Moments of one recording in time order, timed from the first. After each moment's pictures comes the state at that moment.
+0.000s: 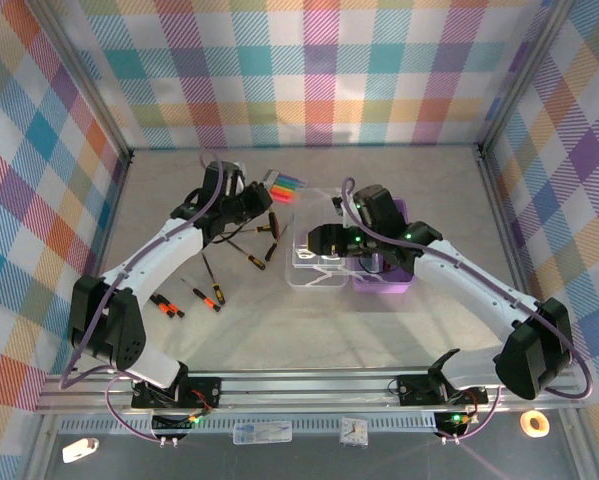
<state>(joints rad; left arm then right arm) -0.41 1.51 1.18 -0.28 0.20 -0.83 0.65 1.34 1.11 -0.47 -0.37 0.57</state>
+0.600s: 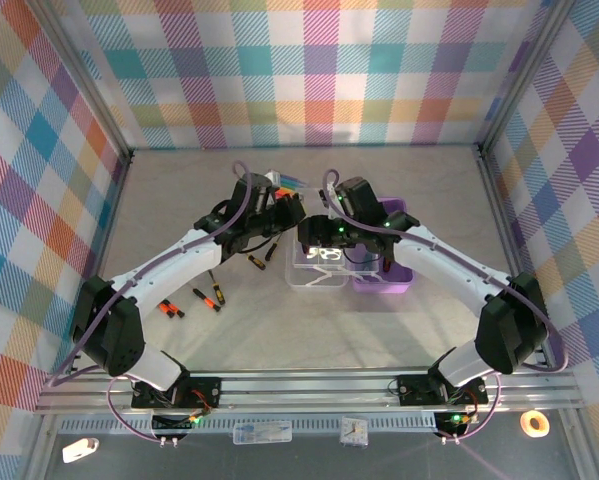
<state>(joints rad) -0.61 1.50 1.18 -0.21 0.18 -0.90 0.67 1.50 1.20 -0.43 -0.32 0.61</state>
